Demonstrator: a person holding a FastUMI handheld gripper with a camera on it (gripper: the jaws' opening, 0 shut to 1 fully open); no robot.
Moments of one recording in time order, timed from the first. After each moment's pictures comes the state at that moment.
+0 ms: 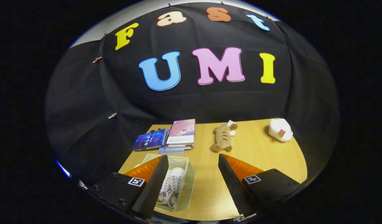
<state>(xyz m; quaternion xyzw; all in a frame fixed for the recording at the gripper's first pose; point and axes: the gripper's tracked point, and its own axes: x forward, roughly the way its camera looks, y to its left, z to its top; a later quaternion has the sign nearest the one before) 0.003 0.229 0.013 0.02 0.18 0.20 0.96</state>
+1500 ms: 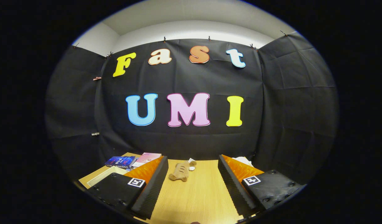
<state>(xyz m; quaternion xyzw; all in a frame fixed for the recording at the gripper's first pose) -0.005 0.038 0.053 0.02 -0.02 0.13 0.99</state>
